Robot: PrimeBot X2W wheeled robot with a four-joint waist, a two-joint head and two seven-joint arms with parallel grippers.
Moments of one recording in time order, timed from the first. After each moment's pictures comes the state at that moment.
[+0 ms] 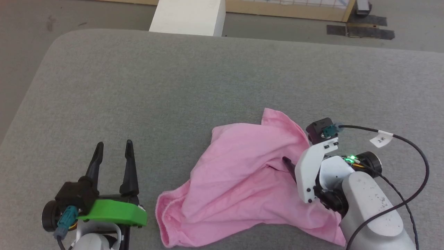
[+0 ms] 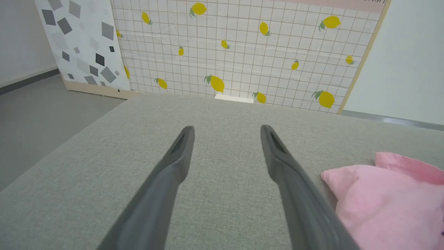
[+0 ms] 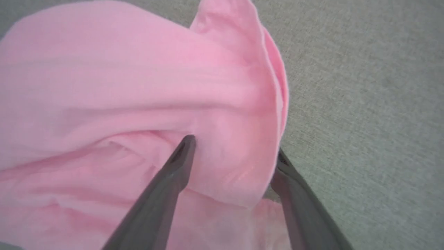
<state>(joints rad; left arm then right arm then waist) -0.03 0.20 -0.12 0.00 -0.31 0.07 -0.25 -0.41 -0.05 0.18 0.46 0.15 0.13 0.54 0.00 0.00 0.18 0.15</state>
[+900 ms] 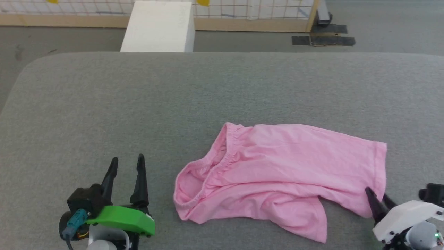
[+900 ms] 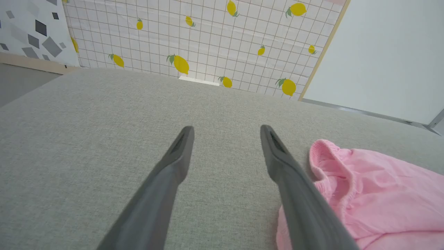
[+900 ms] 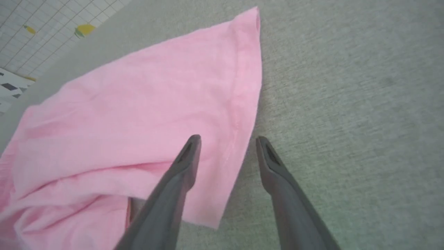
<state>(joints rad) -0.02 0.12 -0.07 0.11 -0.32 -0.02 -0.24 -0.03 -0.05 -0.28 0.25 0.43 0.13 0.35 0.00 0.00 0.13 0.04</state>
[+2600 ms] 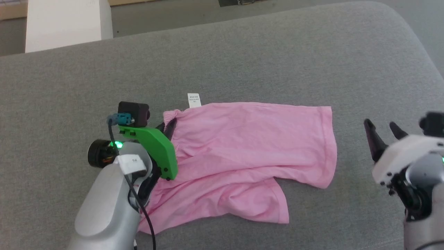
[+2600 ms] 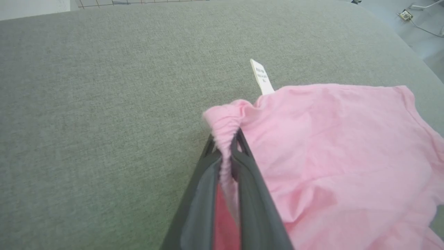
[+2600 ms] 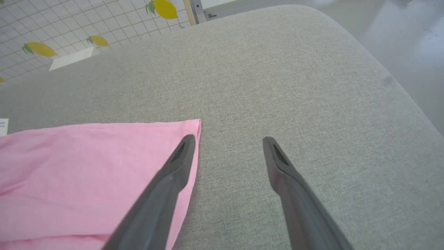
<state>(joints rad) -0.45 0.18 -0.27 0.32 -0.42 -0.07 0.31 -0.24 -0.05 -0.24 0.05 0.24 0.13 0.45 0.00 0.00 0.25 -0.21</state>
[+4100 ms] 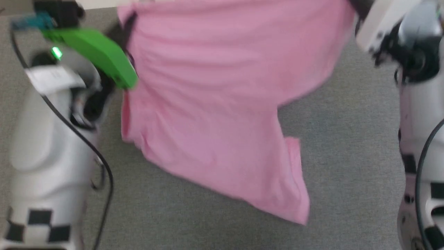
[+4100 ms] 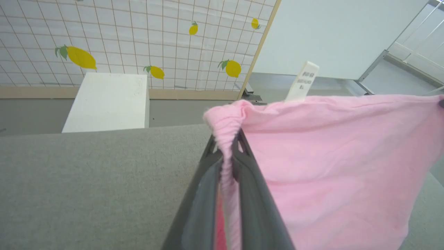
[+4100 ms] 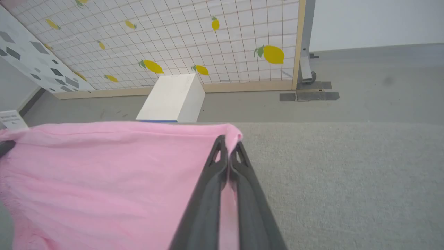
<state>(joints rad) -0.76 0.26 -0.15 0.24 -0.58 -0.08 0.37 -0.95 -0.09 -0.07 0.41 0.36 0.13 0.64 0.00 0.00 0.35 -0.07</state>
